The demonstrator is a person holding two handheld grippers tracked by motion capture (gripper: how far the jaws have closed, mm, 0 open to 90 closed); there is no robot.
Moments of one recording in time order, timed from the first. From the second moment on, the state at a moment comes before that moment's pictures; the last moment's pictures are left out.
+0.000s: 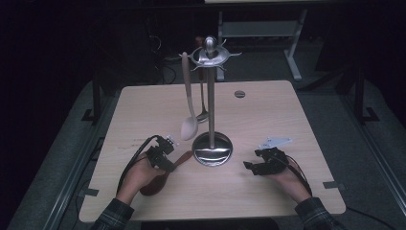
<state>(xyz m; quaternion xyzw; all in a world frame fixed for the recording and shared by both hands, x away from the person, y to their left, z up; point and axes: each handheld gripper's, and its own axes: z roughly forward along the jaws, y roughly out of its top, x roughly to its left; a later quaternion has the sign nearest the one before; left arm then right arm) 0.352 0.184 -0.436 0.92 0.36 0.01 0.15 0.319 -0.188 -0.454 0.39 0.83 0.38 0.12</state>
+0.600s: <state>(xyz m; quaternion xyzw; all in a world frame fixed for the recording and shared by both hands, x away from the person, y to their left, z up) 0.343 0.214 -0.413 0.90 0.37 0.02 0.23 0.323 -0.194 -0.452 0.41 0.82 0.38 0.12</state>
